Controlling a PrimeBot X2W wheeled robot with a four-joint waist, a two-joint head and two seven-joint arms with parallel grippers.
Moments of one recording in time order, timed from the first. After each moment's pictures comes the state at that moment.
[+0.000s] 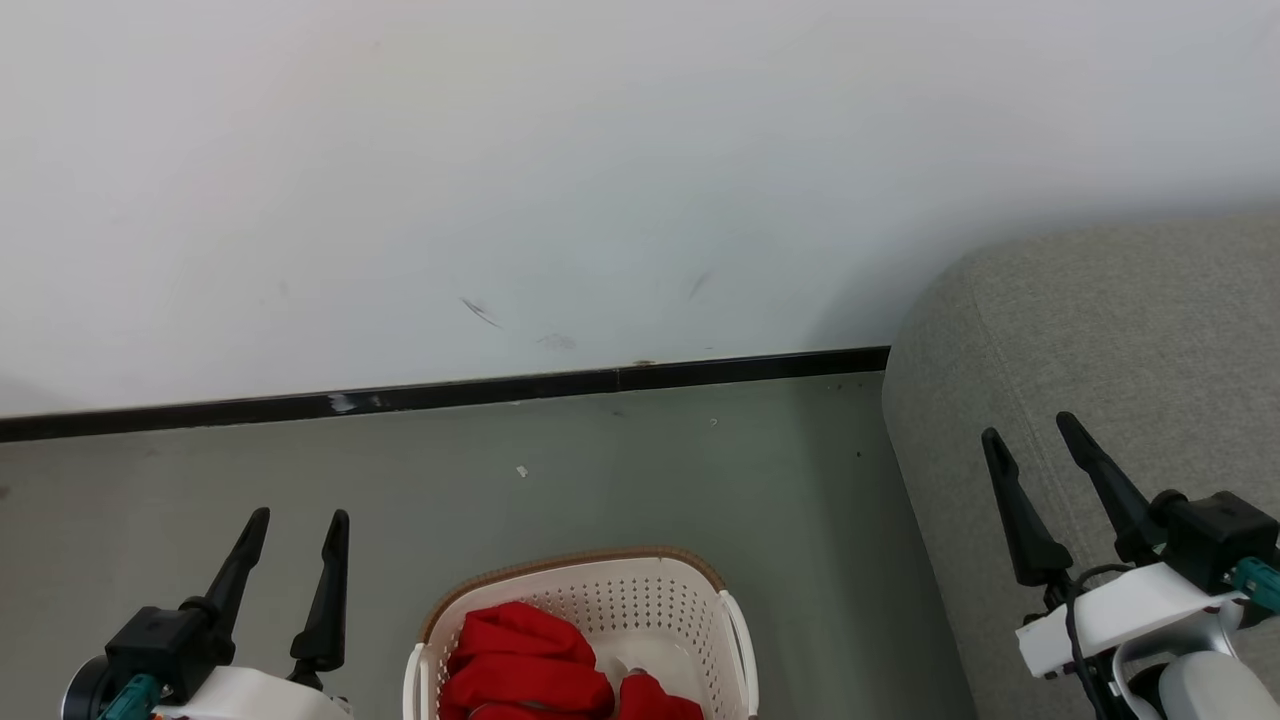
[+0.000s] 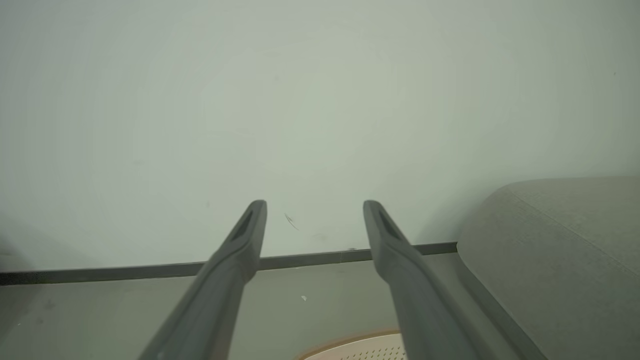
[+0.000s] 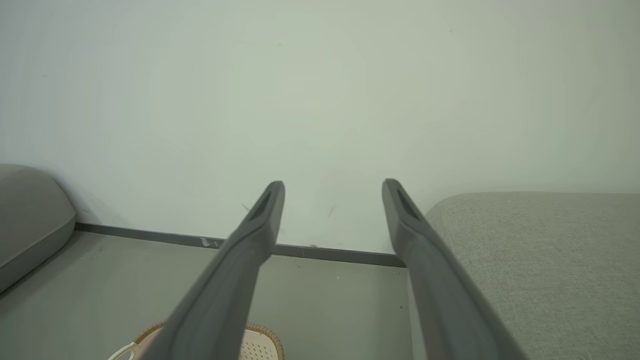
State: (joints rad) left arm -0.04 0.16 -0.09 0.16 -0.38 -0.04 -0.25; right arm -0.07 -0.15 0.05 0.08 0.17 0.12 -0.25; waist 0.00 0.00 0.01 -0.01
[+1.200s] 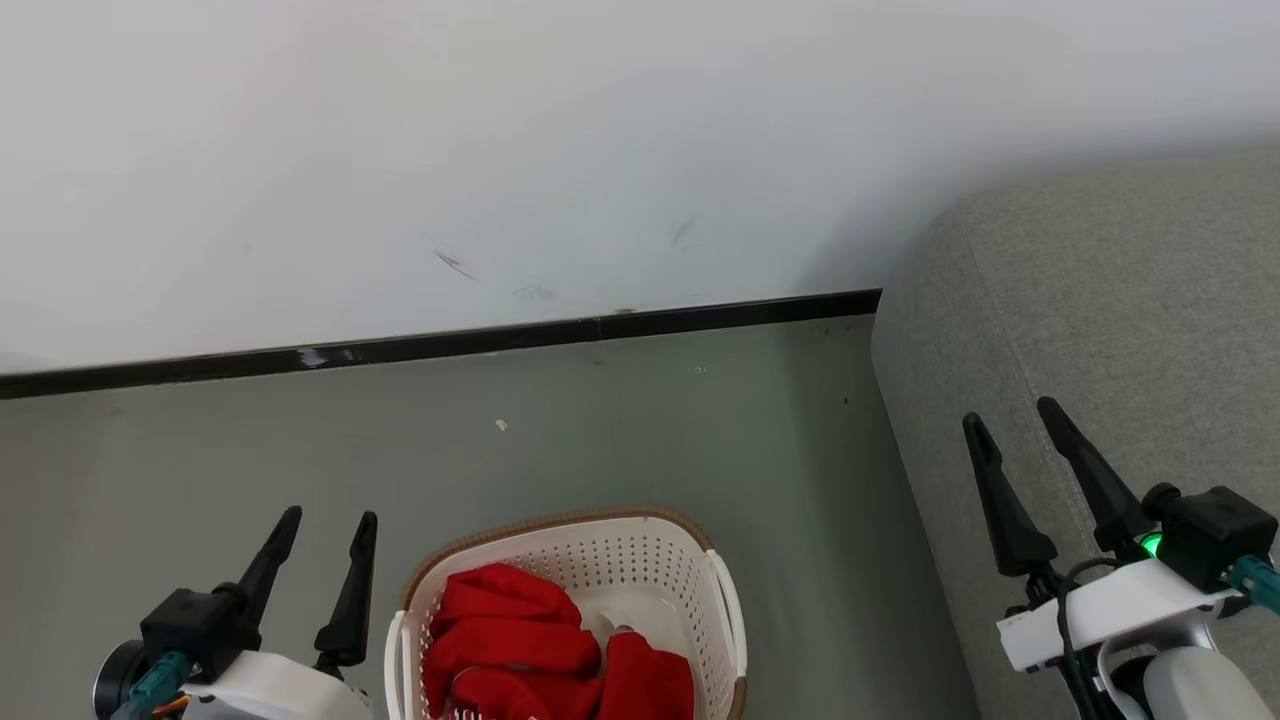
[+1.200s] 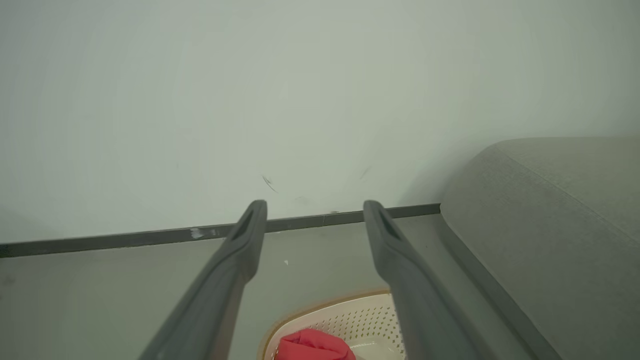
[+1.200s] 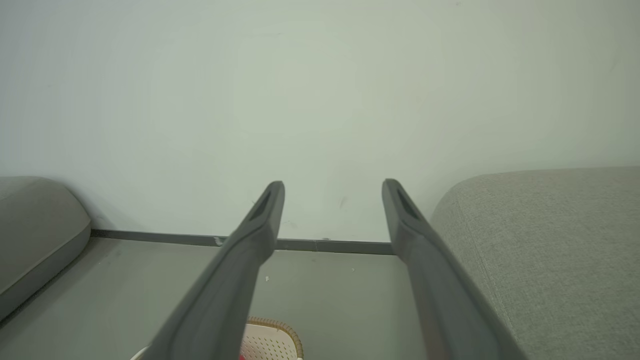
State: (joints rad) left arm -0.08 0.14 -0.11 0.25 -0.37 -0.09 -0.25; right arm -0.07 -0.13 0.06 0.02 0.21 0.12 -0.25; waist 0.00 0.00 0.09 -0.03
